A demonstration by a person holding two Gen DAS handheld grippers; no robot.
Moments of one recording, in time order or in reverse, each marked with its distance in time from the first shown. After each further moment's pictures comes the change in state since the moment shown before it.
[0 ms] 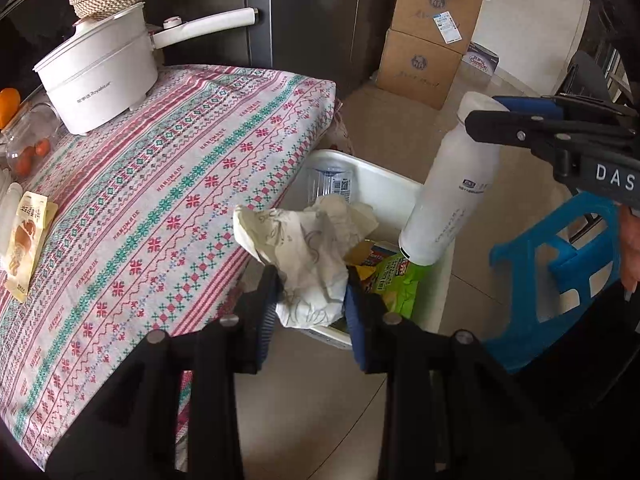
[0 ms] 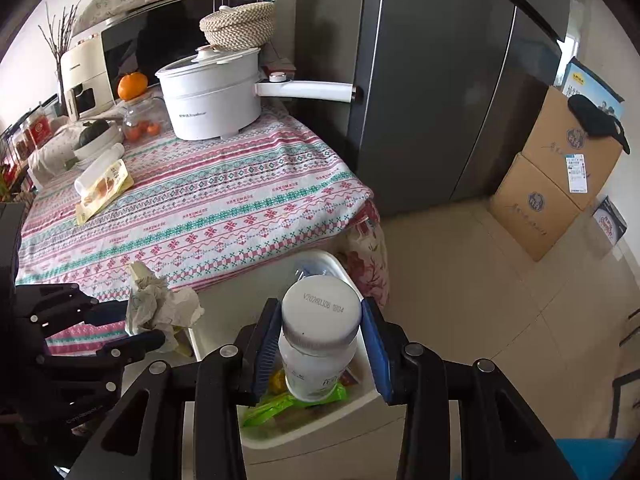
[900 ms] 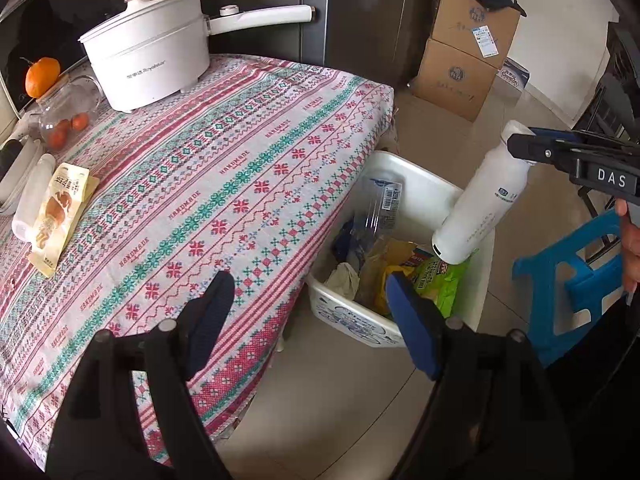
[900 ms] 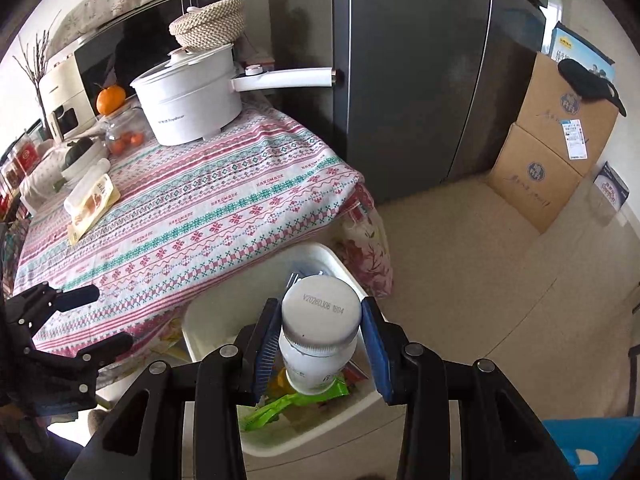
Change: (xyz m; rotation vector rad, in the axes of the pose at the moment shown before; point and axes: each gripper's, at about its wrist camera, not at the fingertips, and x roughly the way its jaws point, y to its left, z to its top) left arm -0.017 0.045 -0.014 -0.090 -0.003 0.081; right arm 0.019 -0.010 0.002 0.101 0.039 0.020
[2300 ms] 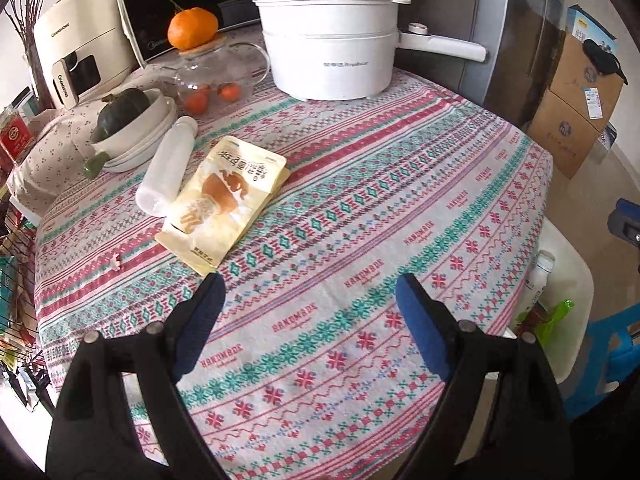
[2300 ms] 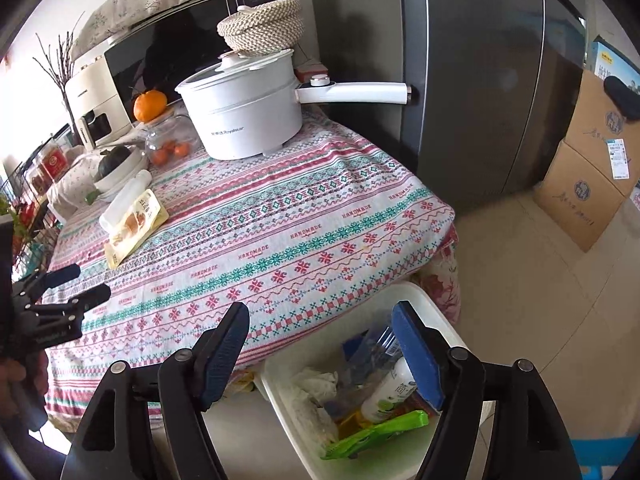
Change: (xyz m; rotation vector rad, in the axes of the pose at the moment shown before) left arm -0.010 0.173 0.009 -0.227 -0.021 0.281; right arm 0.028 0.080 0.042 -0.036 -0.018 0.130
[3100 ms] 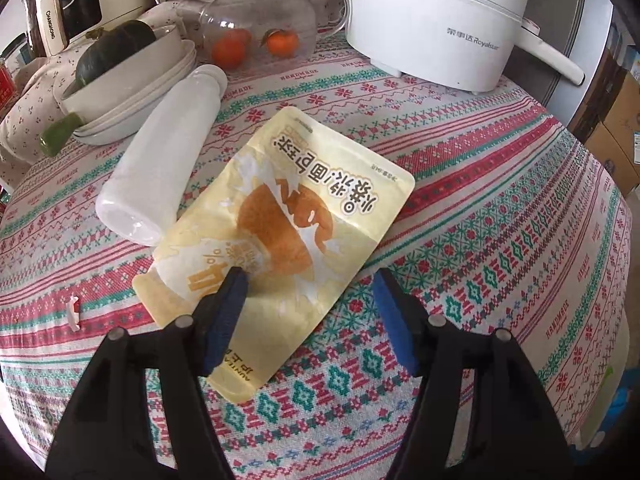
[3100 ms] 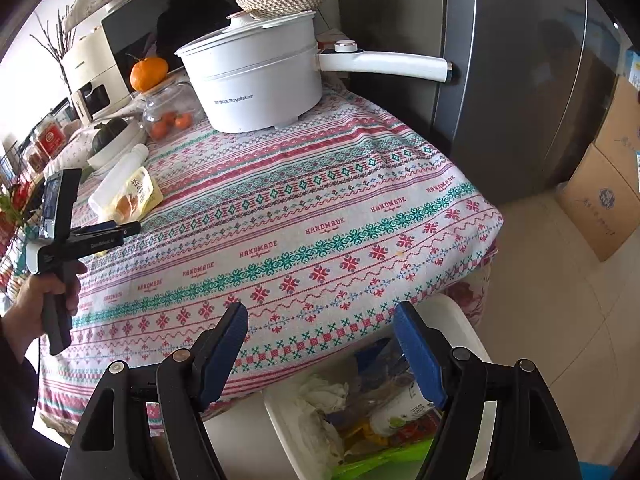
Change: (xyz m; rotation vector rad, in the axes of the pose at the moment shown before) left arm 0.127 0.061 0.035 -0.123 0.067 0.016; right arm 0.057 0.008 0.018 -0.041 0.096 0.028
